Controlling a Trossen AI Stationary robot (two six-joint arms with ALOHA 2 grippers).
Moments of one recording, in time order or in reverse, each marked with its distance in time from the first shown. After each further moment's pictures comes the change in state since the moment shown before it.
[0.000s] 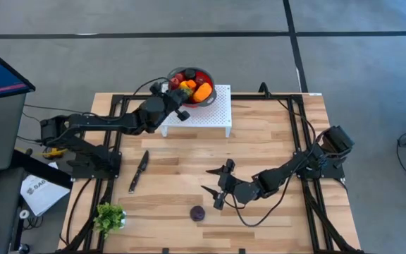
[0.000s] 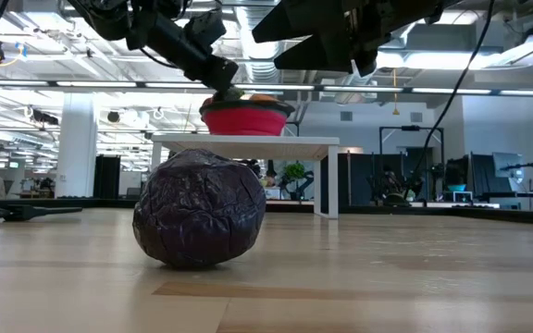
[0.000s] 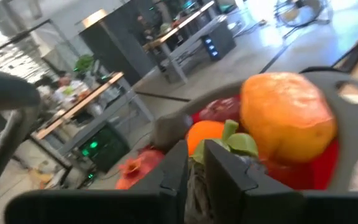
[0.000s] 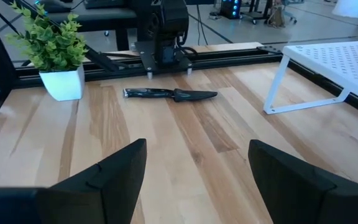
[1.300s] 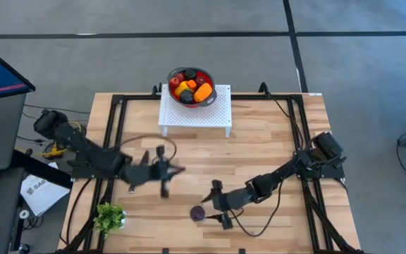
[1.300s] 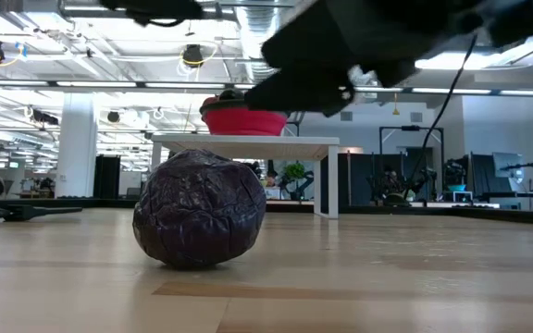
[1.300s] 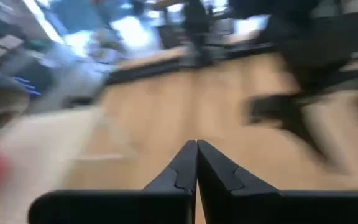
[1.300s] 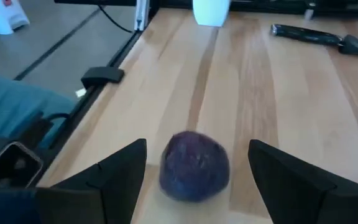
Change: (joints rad) left arm -0.789 -0.153 -0.086 -0.300 0.018 -0.368; right arm 0.003 0.139 0.018 0.035 -0.553 -0.090
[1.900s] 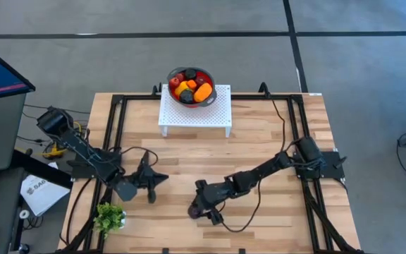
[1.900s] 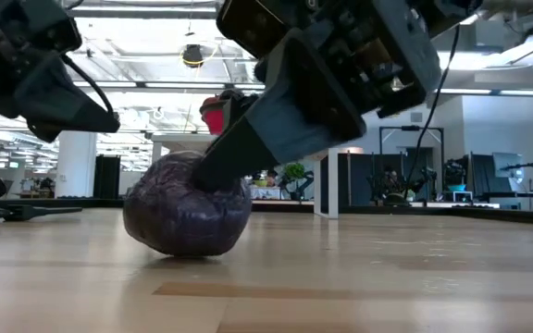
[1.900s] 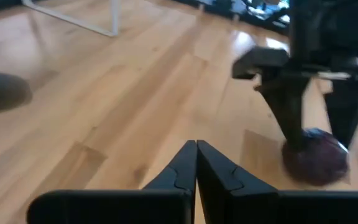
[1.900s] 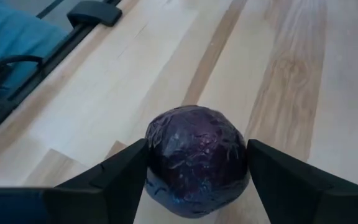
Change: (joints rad) left arm -0.253 0.005 -0.425 0.190 -0.181 -0.788; right arm -0.126 0.205 0.248 -0.230 -0.289 -0.181
